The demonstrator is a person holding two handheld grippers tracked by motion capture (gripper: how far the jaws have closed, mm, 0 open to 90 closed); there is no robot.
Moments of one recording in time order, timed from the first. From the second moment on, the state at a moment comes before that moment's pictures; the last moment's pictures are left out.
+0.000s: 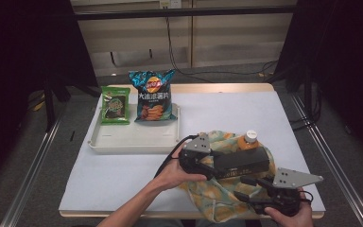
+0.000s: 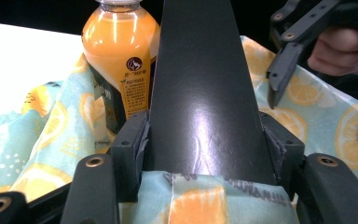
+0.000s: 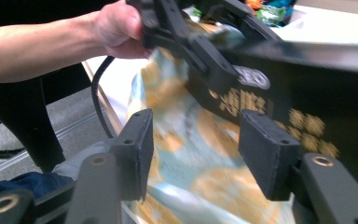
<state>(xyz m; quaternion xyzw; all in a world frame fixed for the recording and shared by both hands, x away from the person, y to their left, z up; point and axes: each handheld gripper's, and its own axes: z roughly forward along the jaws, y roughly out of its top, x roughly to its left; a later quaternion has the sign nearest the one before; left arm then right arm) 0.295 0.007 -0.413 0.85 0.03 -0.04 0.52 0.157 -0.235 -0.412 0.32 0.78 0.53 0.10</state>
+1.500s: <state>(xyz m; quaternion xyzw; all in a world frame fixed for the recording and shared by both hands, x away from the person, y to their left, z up) 0.290 0.000 -0.401 0.82 0.05 -0.07 0.56 0.171 -0.179 -0.452 0.29 0.80 0.51 0.10</state>
